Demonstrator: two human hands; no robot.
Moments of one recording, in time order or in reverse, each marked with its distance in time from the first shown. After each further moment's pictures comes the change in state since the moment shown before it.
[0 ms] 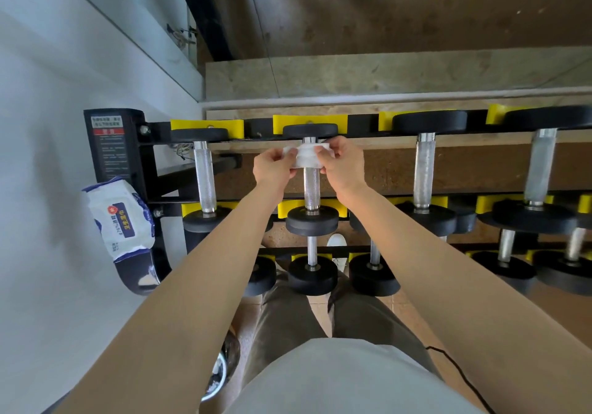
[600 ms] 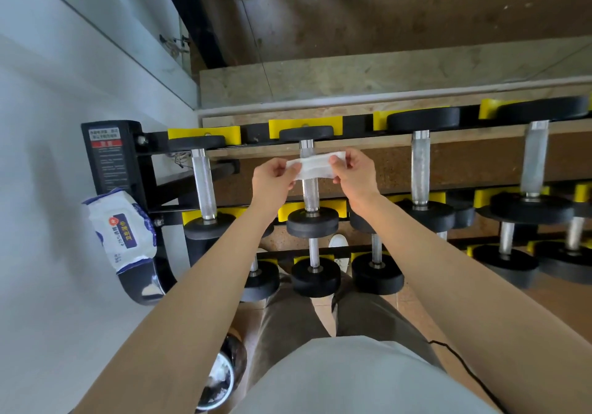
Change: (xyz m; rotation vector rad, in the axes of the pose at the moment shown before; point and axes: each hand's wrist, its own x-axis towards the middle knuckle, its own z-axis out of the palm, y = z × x) left_hand -0.019 -0.009 -0.017 0.199 -0.150 0.213; right_hand -0.010 0.015 -0.027 -0.017 0.021 0.058
